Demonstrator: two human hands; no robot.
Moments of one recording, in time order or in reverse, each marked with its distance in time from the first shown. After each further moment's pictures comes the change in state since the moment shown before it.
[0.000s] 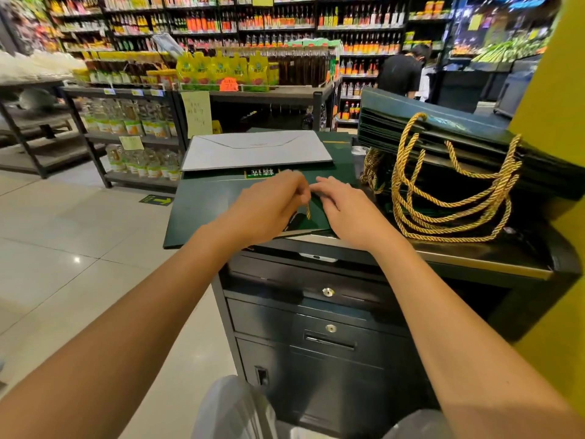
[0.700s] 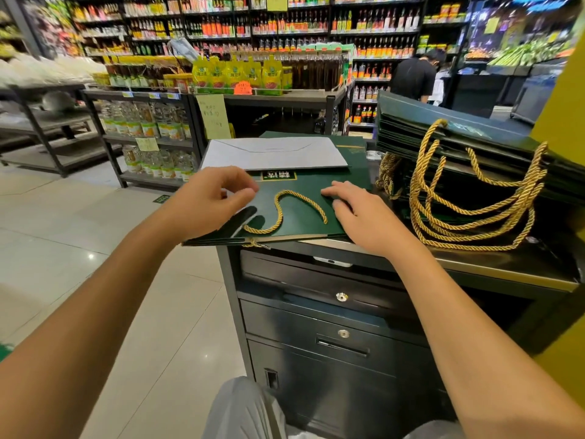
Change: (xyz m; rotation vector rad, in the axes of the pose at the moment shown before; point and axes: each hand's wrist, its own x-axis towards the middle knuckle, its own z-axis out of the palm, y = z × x) left_hand -0.050 -0.055 -0.058 -0.219 0.102 -0.192; right_hand -0.004 -0.005 -0.003 0.022 -0.001 0.031
